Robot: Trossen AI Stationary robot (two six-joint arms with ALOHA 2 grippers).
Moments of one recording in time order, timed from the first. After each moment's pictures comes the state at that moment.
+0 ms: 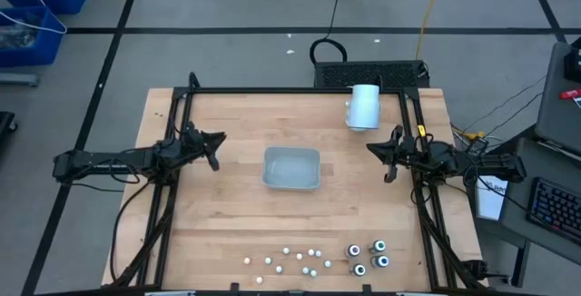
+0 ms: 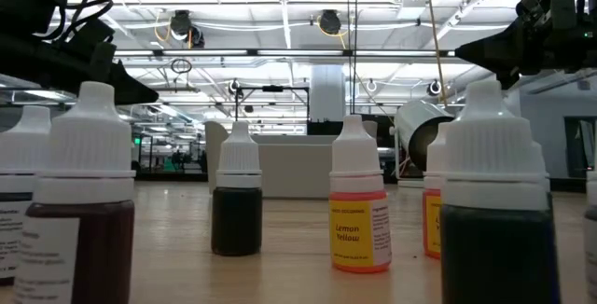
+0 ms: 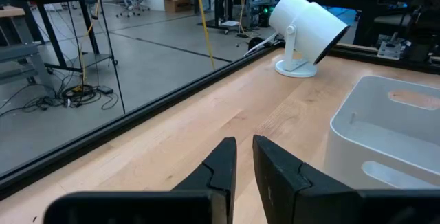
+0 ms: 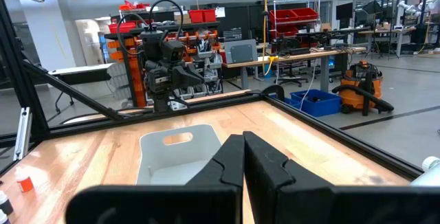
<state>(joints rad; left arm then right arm) 0.10 0.26 0.01 0.09 -0.50 -0.10 0.01 0.01 0.02 0.08 0.29 0.09</state>
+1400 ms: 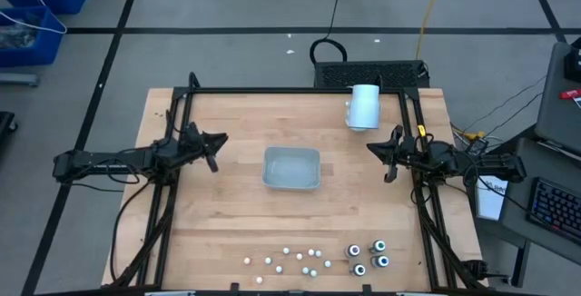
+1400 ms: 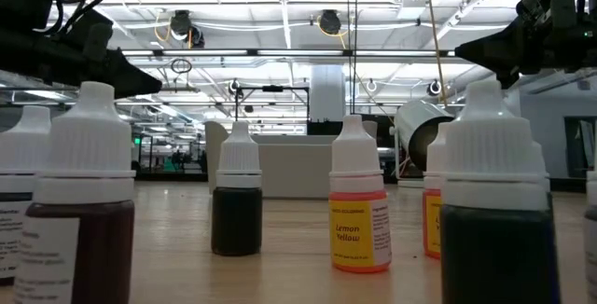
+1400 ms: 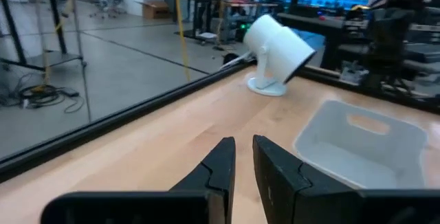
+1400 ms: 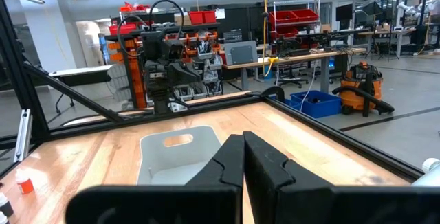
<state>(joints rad) 0.10 0.26 0.01 0.16 -0.40 -0.16 0.02 0.01 0.02 0.08 0.29 0.09</state>
